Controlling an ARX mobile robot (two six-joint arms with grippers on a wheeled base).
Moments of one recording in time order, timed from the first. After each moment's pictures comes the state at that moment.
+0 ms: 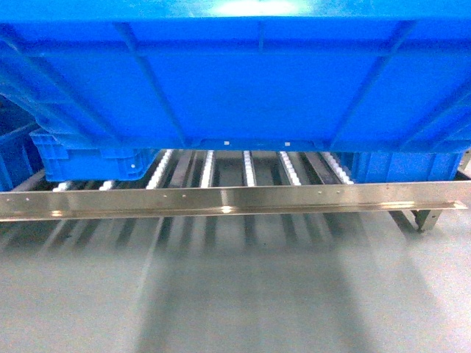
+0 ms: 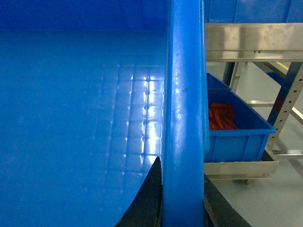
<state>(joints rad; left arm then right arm) -0.25 1.31 0.78 0.57 -0.35 -0.02 0.20 1.19 0.74 0.40 0.19 0.03</state>
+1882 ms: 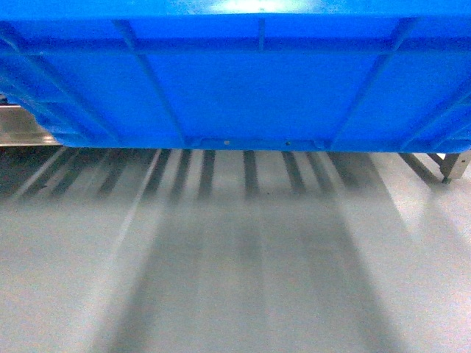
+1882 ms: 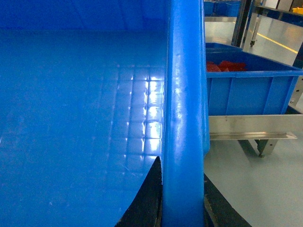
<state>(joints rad) -0.25 1.30 0.78 0.57 -0.35 -0.02 0.20 1.19 0.74 0.41 0.19 0.02</state>
